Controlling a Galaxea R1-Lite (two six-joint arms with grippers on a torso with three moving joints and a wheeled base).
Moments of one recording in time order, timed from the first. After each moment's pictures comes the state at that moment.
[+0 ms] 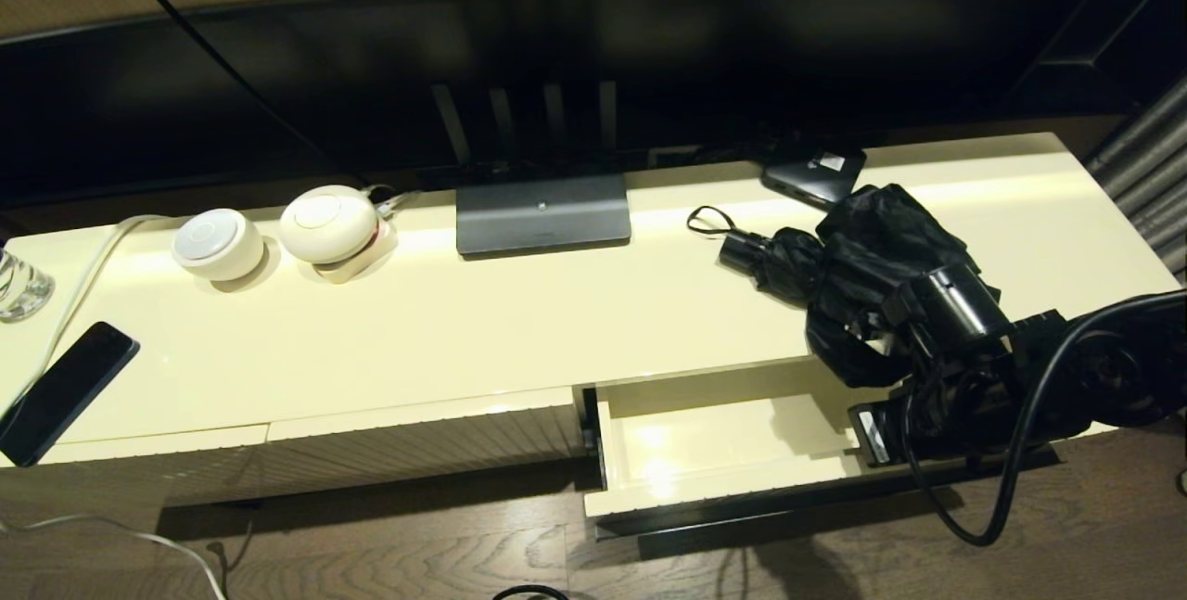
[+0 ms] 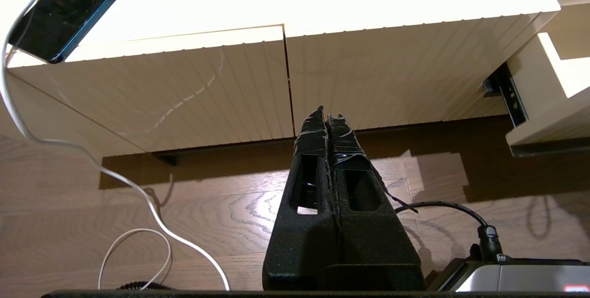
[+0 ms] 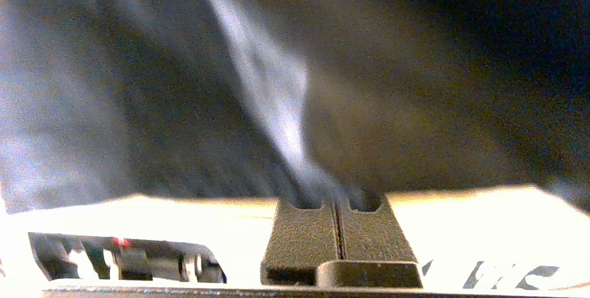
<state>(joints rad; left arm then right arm) 0.01 0.00 0.00 0.00 0.00 0.00 0.33 1.79 -1.00 0.22 -0.12 0.19</state>
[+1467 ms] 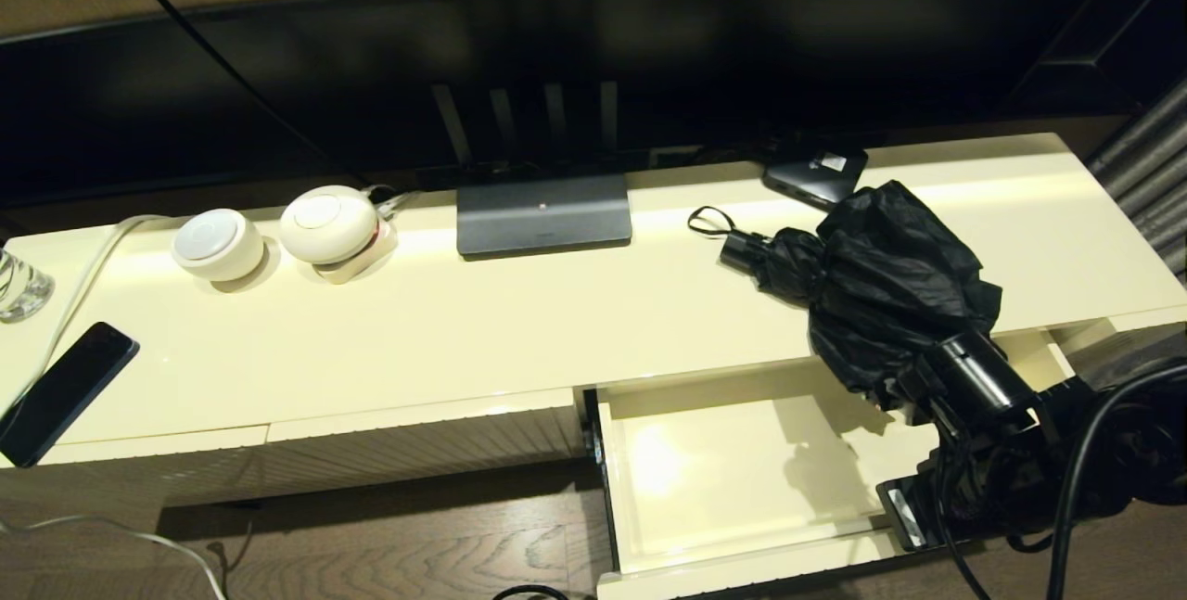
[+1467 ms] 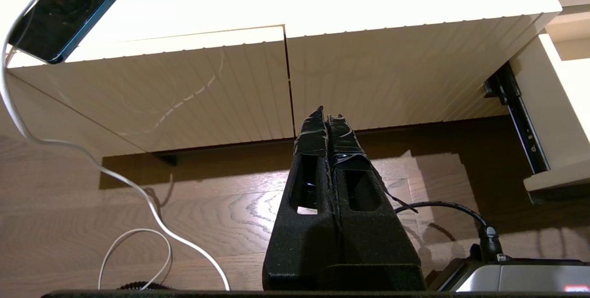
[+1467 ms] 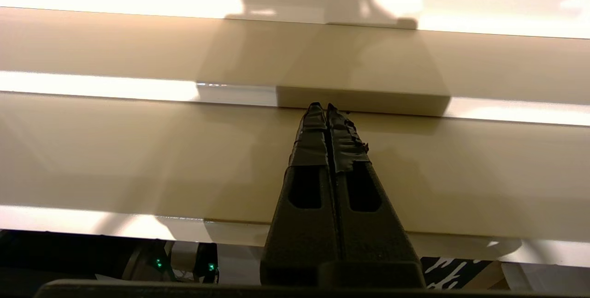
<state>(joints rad) 0.01 0.00 0.00 0.00 0.00 0.00 0.35 1.73 -0.76 0.23 -0.13 0.20</state>
